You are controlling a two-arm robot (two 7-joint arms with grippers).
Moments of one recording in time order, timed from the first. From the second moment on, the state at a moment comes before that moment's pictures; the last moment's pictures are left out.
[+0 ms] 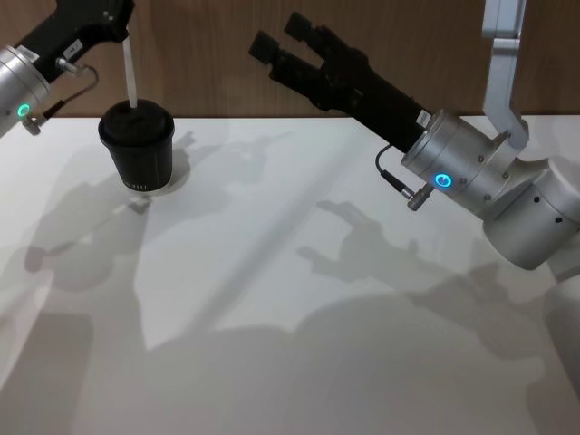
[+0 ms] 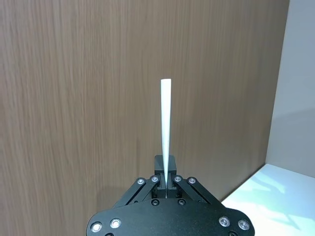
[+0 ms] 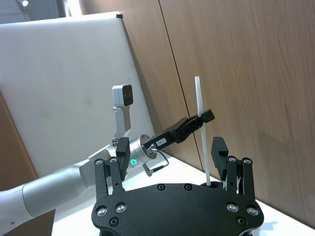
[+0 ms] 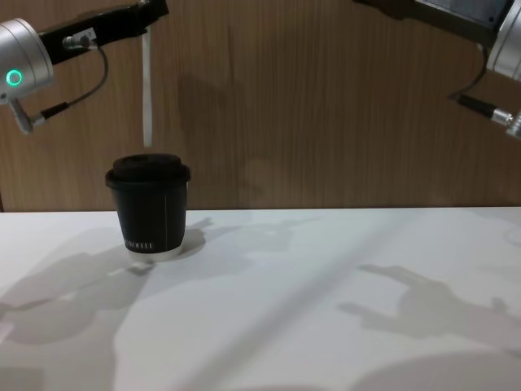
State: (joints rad) left arm -0.79 0.30 0.32 -0.97 -0.66 -0.19 -0.71; right arm 0.44 0.22 -0.26 -1.52 0.72 0.21 0.75
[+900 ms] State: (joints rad) left arm -0.83 0.28 0.31 -0.88 -0.62 -0.23 -0.72; right arm 0.44 0.22 -0.26 -1.52 0.72 0.21 0.75
